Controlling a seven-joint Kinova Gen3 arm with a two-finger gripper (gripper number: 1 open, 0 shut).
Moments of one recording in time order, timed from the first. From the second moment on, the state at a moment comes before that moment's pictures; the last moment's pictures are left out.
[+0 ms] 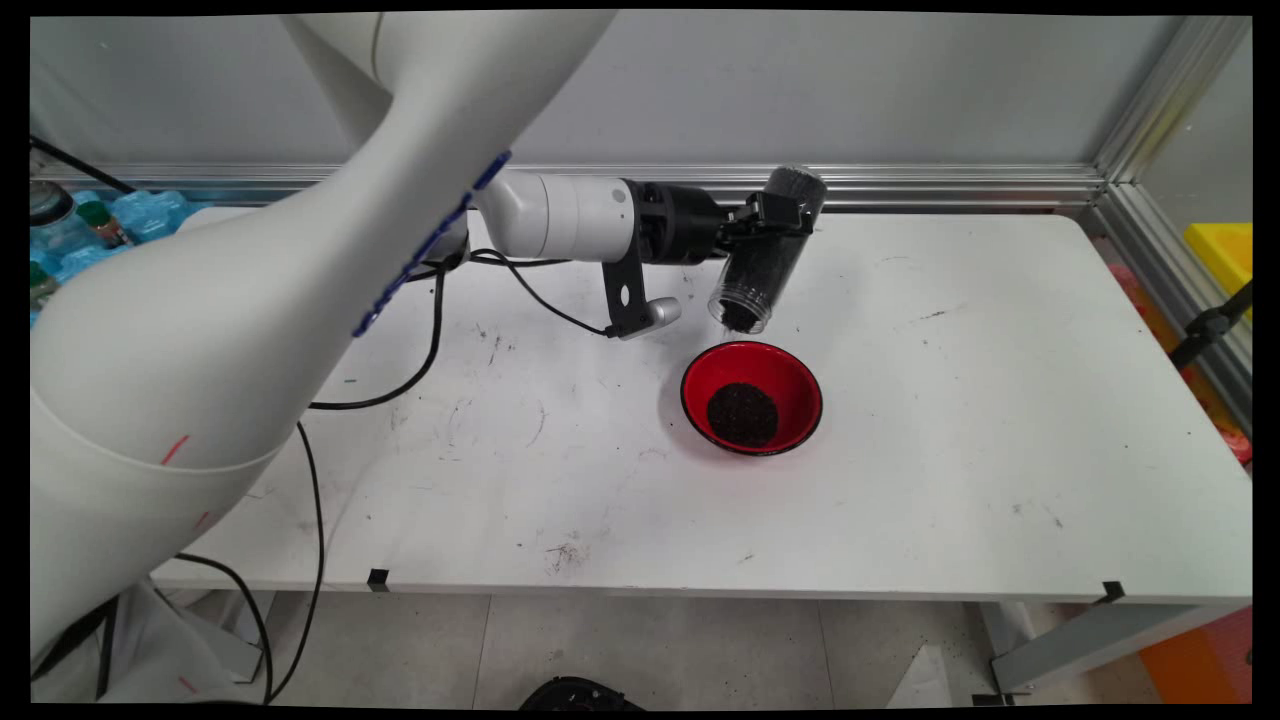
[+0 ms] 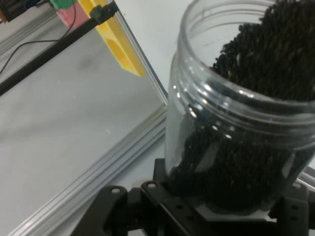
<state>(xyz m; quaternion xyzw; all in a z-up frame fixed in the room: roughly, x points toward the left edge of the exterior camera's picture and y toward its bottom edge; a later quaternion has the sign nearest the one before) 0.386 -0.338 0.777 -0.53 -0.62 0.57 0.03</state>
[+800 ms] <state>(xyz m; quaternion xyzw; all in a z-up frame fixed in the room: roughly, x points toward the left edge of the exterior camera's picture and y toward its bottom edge) 0.383 -0.337 0.779 -0.55 -0.60 0.58 0.01</state>
